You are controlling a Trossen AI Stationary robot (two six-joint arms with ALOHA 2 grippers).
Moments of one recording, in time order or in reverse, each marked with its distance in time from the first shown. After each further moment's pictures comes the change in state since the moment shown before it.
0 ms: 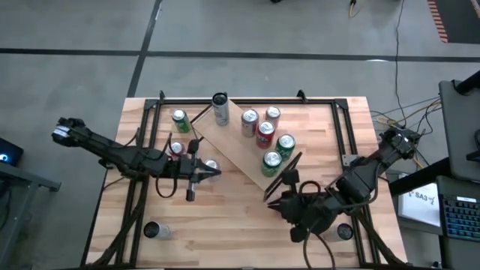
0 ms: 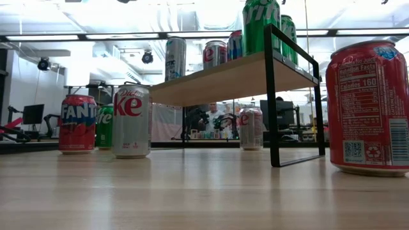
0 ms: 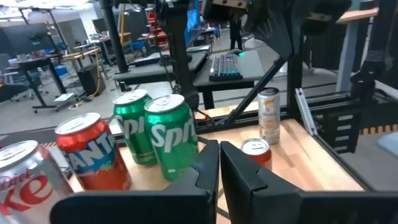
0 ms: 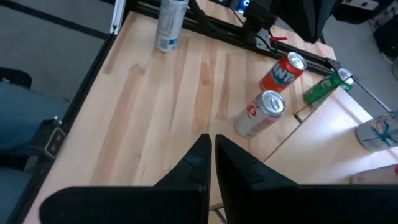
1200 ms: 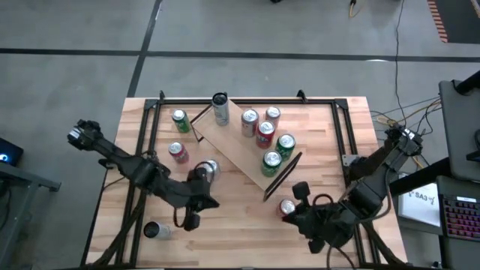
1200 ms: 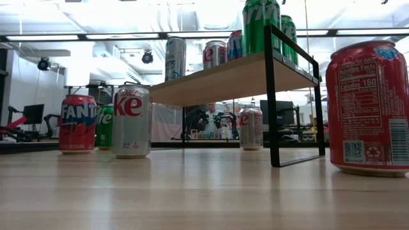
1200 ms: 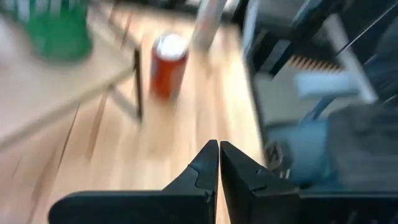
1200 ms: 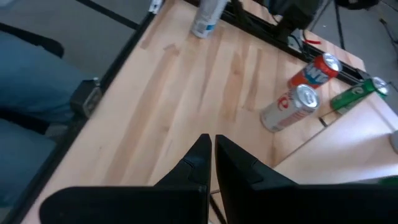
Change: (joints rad) left arm -0.188 0.311 0.528 -0.801 0.075 -0.641; right arm 0.134 -0.098 -0.222 0.092 0.008 -0.019
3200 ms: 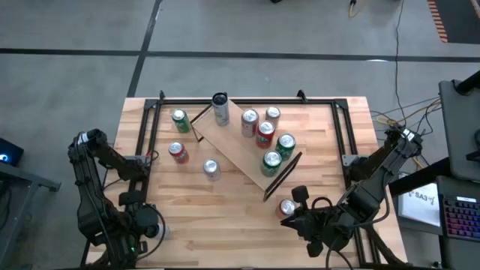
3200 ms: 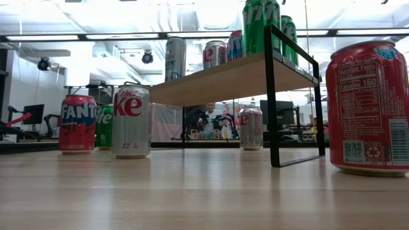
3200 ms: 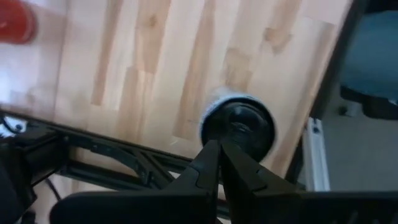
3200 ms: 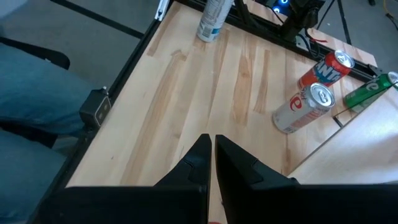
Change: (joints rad) left arm -0.574 0.161 0.261 -0.975 0.105 -0.858; right arm 0.019 0.003 -0.054 0.084 0.001 0.051
